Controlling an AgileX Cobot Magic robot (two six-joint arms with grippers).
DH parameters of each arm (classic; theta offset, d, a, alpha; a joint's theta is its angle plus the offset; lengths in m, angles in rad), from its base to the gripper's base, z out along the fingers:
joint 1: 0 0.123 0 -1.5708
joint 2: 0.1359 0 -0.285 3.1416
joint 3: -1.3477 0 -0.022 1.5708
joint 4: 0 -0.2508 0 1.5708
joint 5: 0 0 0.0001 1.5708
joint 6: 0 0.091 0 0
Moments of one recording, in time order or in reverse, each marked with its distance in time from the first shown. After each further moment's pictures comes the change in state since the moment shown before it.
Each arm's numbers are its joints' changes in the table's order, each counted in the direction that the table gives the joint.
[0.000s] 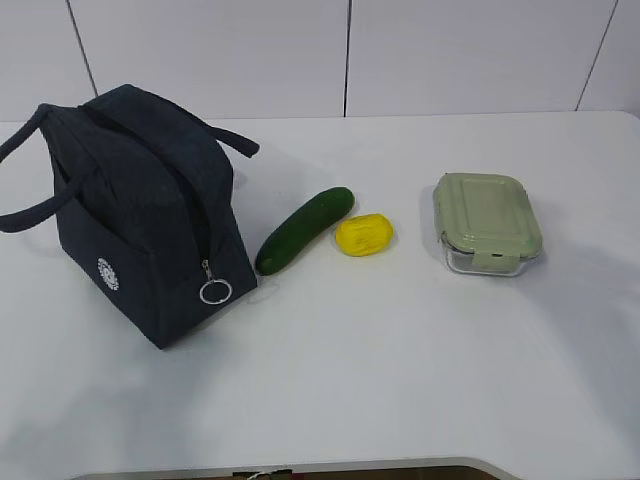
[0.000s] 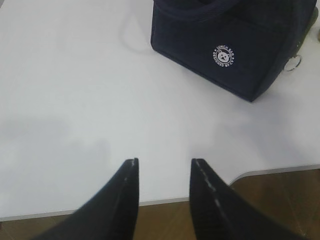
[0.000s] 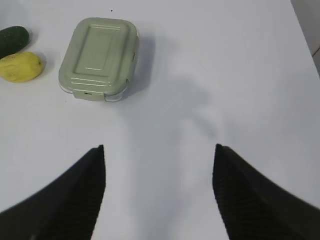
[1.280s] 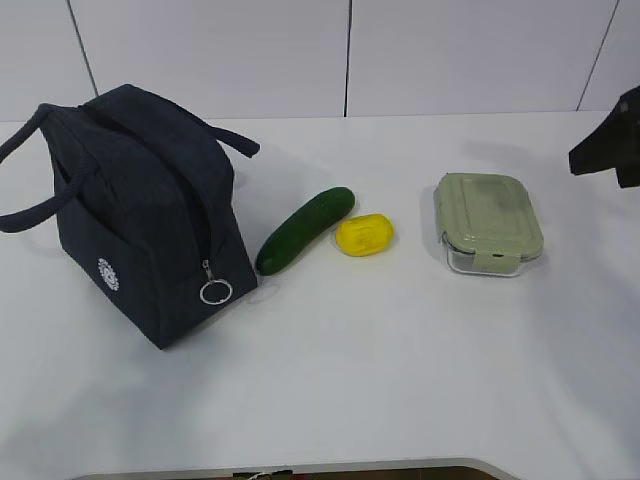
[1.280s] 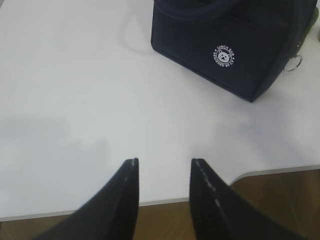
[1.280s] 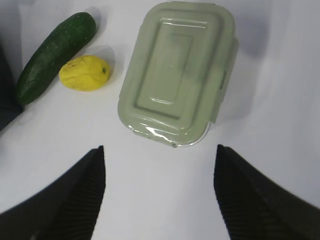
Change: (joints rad) left arm 0.000 0.000 0.000 0.001 0.000 0.000; right arm -0.188 0.777 0.372 -0.688 0.091 -0.601
